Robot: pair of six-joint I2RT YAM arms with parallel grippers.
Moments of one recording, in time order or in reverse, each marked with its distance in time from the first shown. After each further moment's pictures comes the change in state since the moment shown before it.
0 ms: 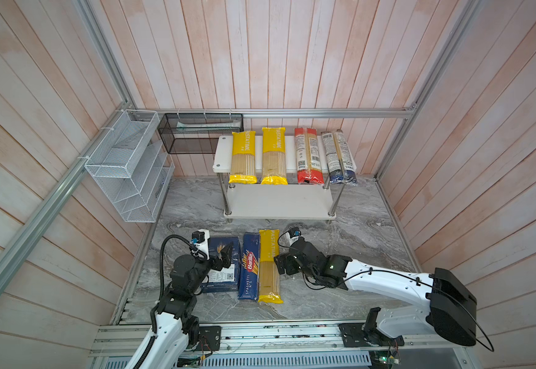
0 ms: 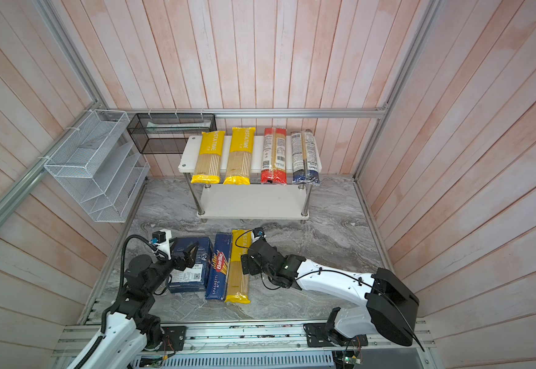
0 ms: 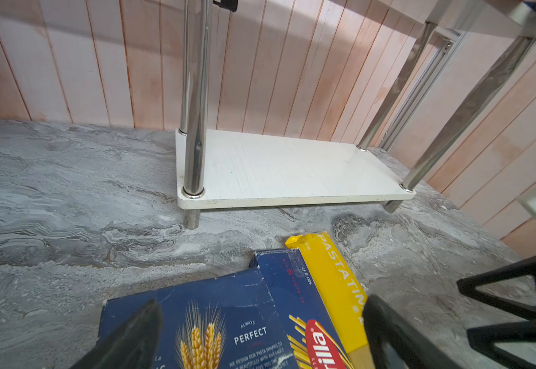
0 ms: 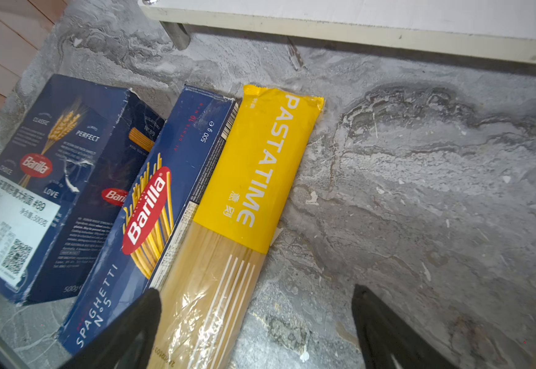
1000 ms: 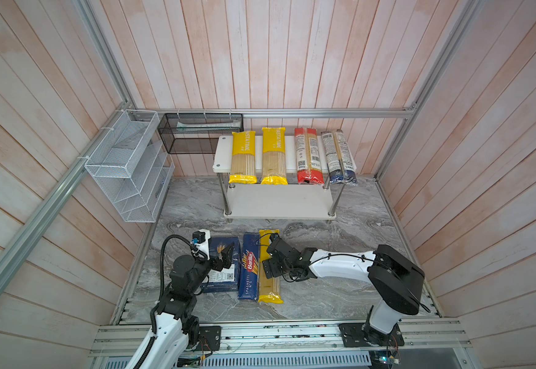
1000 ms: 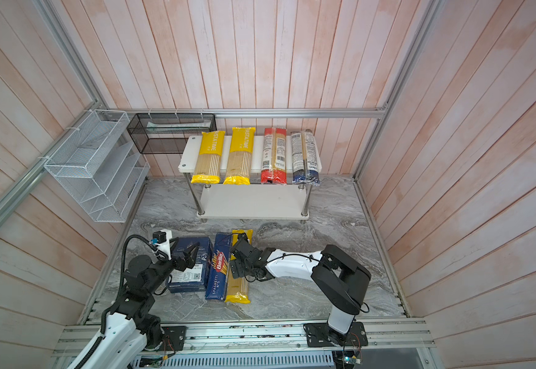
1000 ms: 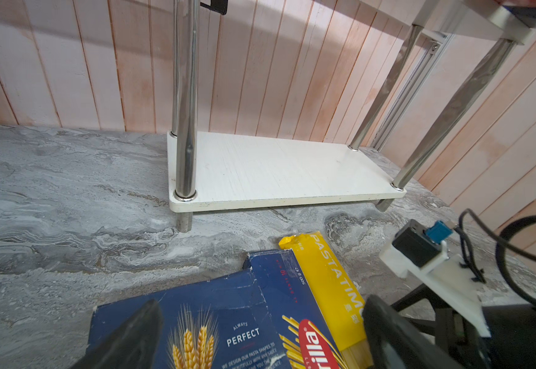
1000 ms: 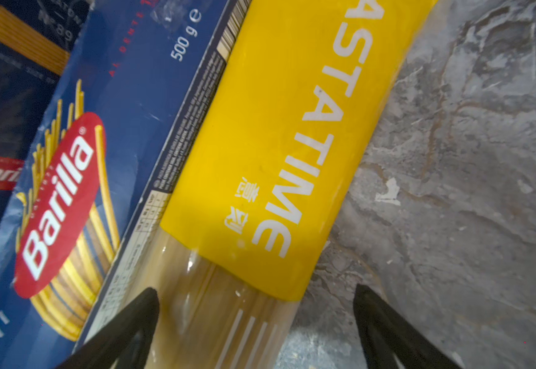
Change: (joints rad) left arm 0.000 -0.016 0.000 0.004 0.020 0.002; right arm 0.001 0.364 0.176 -0.042 -0.094 -0.024
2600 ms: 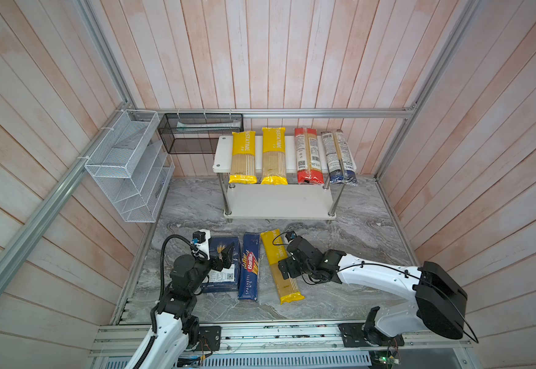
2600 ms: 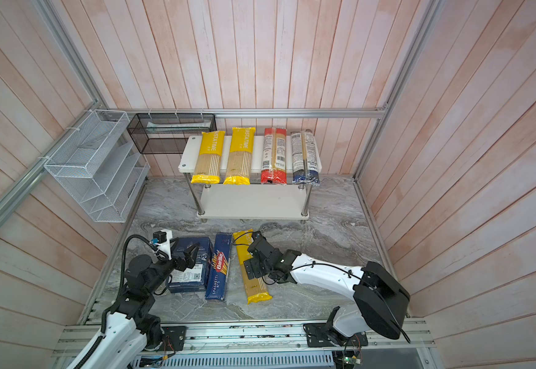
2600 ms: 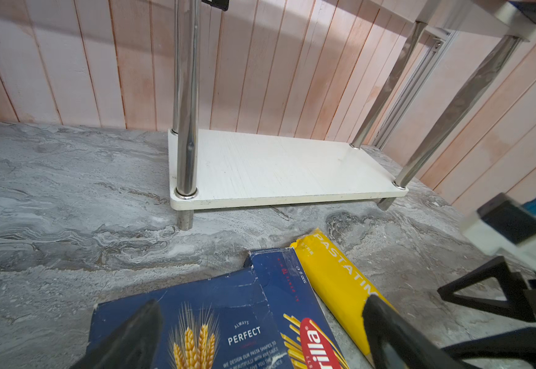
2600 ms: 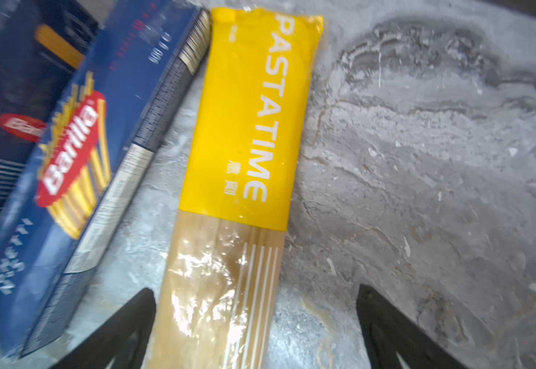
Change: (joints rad) left arm 0.000 0.008 0.000 0.000 -0.003 0.000; right arm -0.056 -0.321 -0.145 -0.093 0.000 -0.115
